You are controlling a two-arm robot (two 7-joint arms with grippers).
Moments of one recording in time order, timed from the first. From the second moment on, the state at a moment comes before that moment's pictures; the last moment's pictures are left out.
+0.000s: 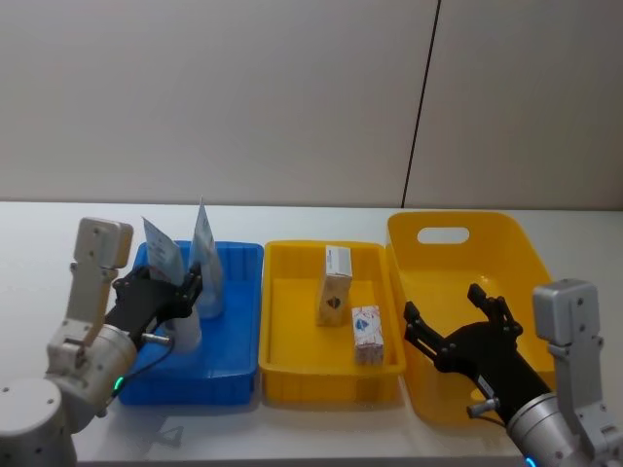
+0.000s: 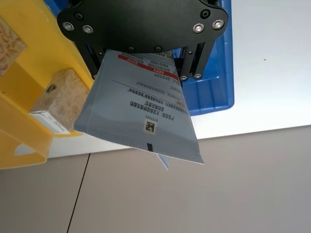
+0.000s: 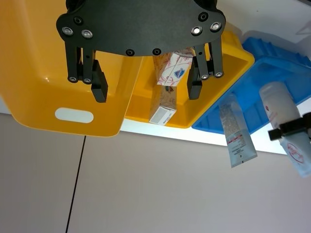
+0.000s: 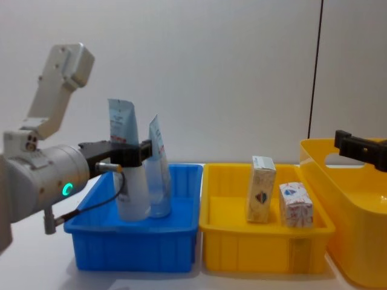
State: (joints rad) left arm -0.43 0.17 0.33 -1.26 -0.30 0.06 -0.13; right arm -0.01 0.34 -0.23 -1.77 0.29 0.03 0.07
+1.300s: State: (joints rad) left arm -0.53 0.19 0.38 -1.28 -0.48 0.00 -0.55; right arm -0.01 0.34 -0.23 -1.77 0.29 0.03 0.07
